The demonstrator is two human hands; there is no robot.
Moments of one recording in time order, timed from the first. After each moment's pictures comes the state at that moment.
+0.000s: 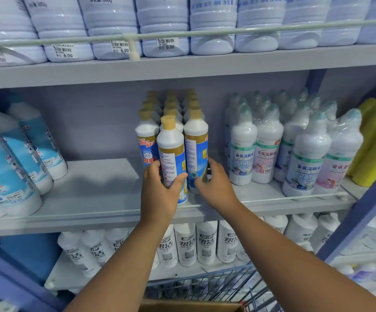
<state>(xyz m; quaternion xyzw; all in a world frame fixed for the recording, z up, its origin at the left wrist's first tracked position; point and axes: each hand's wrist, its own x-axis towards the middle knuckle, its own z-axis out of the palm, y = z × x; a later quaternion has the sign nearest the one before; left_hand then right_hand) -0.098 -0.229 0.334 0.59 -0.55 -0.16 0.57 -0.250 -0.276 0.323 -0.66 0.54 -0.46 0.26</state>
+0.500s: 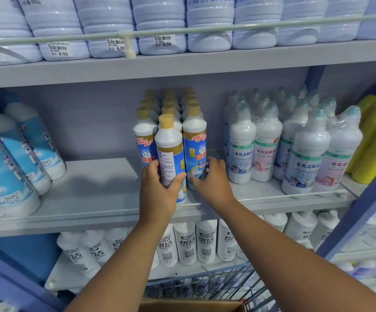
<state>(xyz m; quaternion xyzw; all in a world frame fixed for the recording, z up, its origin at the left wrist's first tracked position) -0.099 -0.230 0.334 0.59 -0.55 -0.16 0.57 -0.244 -0.283 0.321 -0.64 0.57 -0.46 0.23</state>
